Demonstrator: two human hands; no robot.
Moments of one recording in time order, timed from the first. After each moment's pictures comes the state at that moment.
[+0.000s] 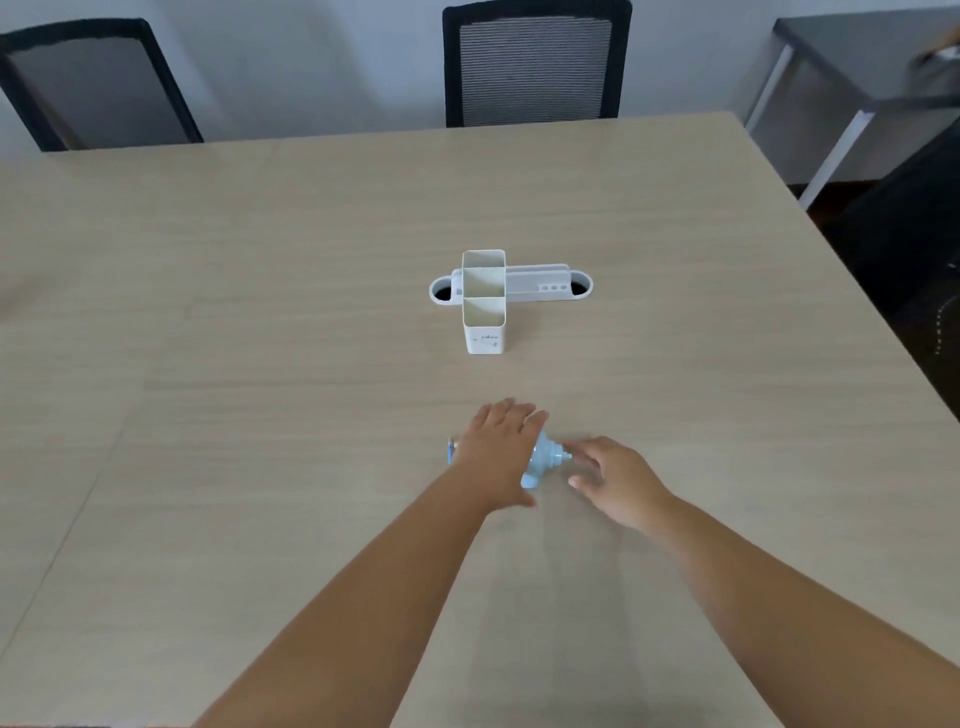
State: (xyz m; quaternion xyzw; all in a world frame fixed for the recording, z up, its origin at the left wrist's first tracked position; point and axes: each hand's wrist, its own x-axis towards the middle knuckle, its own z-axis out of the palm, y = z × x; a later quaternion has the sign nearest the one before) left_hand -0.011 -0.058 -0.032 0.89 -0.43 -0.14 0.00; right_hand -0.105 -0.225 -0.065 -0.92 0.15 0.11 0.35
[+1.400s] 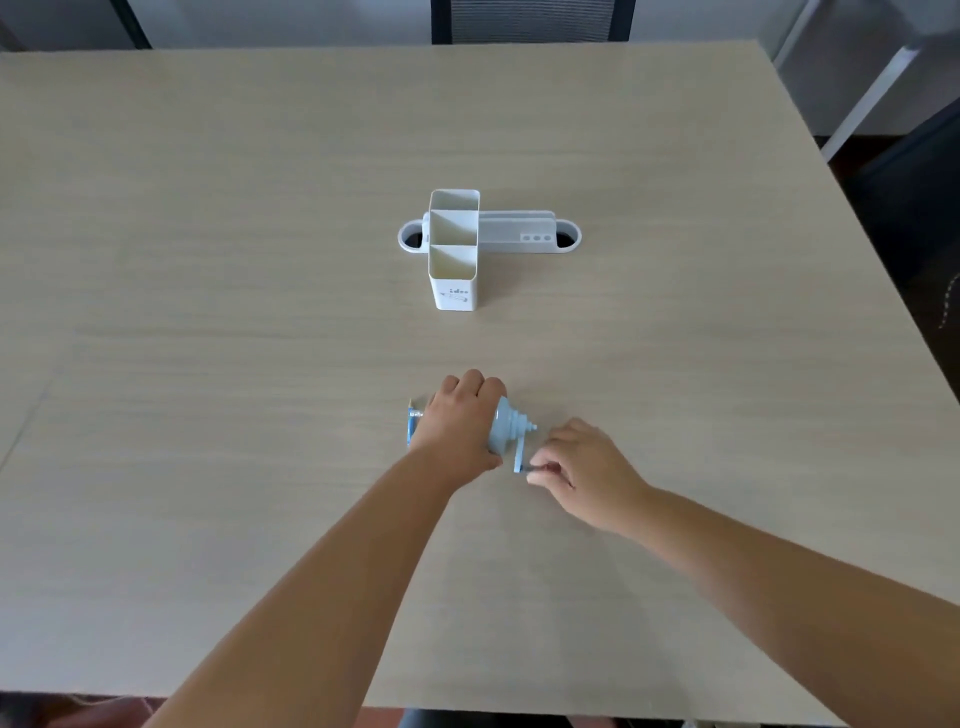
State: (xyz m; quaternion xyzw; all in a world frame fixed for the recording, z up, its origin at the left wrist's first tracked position) left_hand -0.016 -0.074 -0.052 0.94 -0.31 -0.14 0.09; right_hand -0.120 -0.234 -0.064 -0.96 -0.05 0.09 0.28
